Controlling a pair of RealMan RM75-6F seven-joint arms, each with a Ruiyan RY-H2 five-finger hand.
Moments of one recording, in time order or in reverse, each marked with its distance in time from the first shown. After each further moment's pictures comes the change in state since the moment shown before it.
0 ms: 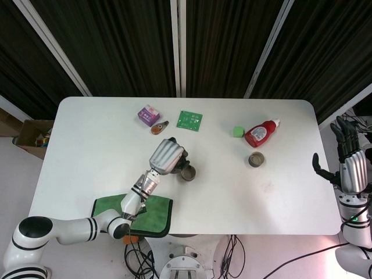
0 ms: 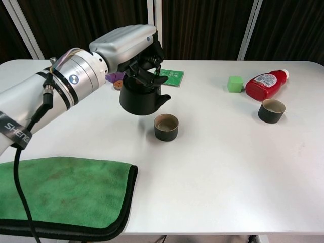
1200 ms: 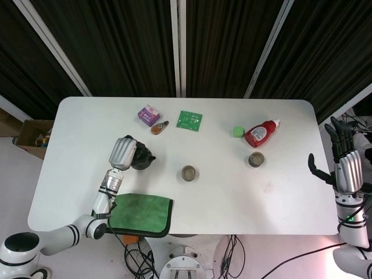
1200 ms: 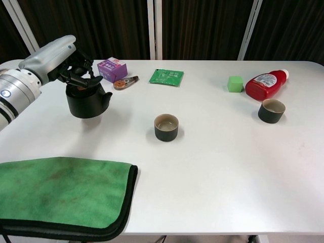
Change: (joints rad) left arm 0.195 0.001 0.060 0.266 0.029 0.119 -0.368; right arm 0.006 0.003 -0.007 -0.037 -0.009 -0.012 -0.042
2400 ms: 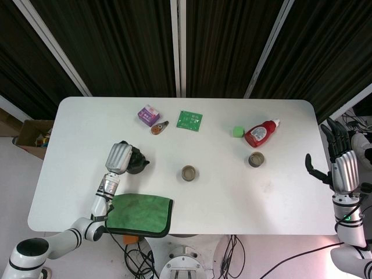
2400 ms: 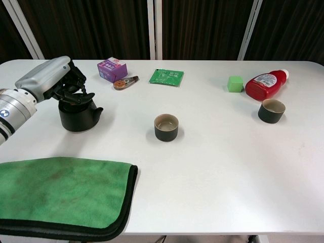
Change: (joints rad) left arm 0.037 -0.095 0.029 0.221 0.053 -0.010 -0.096; right arm 0.005 -0.019 -0.003 0.014 0.000 -0.011 -0.006
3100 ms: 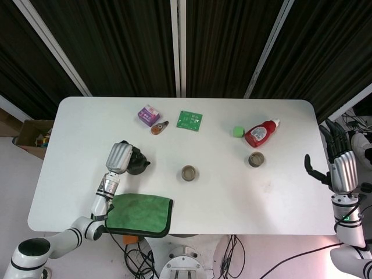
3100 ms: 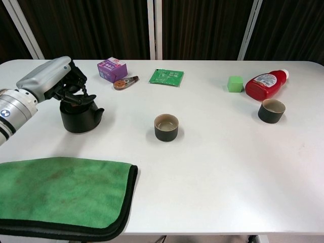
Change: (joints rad) left arm -0.001 -0.012 -0.001 0.033 0.017 -0.004 -0.035; right arm -0.002 -0.009 -0.006 0.014 -0.001 -0.003 -0.003
